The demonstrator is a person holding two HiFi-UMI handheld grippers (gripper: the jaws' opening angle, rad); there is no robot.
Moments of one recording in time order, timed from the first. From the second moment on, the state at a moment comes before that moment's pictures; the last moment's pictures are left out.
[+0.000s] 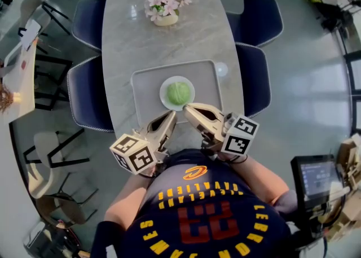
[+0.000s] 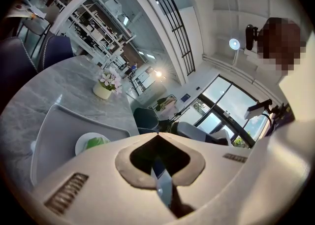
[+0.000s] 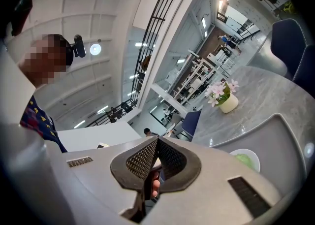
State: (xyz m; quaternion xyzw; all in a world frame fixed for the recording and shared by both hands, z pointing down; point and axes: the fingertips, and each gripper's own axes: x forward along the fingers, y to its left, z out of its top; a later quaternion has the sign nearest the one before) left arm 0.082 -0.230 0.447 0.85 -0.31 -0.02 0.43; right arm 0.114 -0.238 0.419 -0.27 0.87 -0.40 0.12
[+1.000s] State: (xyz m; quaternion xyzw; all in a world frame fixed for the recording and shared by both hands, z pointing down) left arm 0.079 -0.228 0.447 0.84 -0.31 -0.02 0.44; right arm 0.117 -0.238 0.415 -0.27 0.87 -0.40 0.12
